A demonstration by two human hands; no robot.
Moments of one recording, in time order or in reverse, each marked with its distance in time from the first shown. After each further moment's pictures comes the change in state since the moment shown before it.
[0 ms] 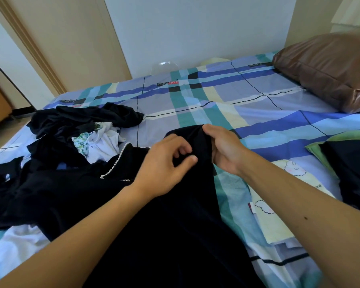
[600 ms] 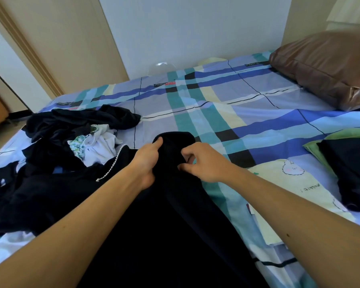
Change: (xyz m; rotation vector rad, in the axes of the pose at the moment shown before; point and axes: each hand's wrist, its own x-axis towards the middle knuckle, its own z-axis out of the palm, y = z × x) left_hand 0.030 -0.018 0.003 -0.837 0.095 -1.157; right_hand 0.005 0.031 0.002 -1.100 -0.257 -0.513
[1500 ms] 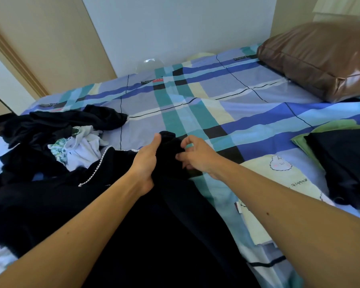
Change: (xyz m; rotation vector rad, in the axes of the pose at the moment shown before) left_hand 0.006 -0.019 0.028 -0.035 -0.128 0.063; right_hand 0.010 0.033 0.000 0.627 0.074 0.478
